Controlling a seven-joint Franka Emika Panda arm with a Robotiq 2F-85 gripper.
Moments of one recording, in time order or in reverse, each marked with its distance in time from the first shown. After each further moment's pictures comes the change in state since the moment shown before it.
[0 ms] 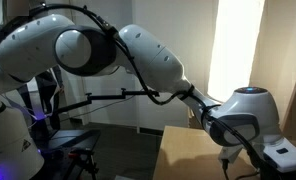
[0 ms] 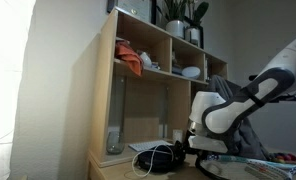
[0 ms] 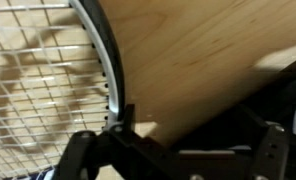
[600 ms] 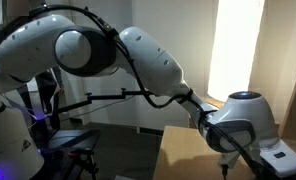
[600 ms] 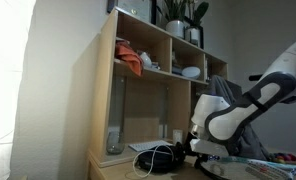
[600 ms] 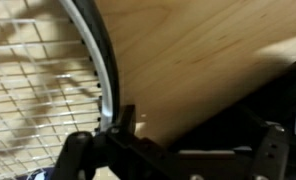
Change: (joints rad) arm -0.002 0.005 0.000 -0.042 0.003 0.114 -0.012
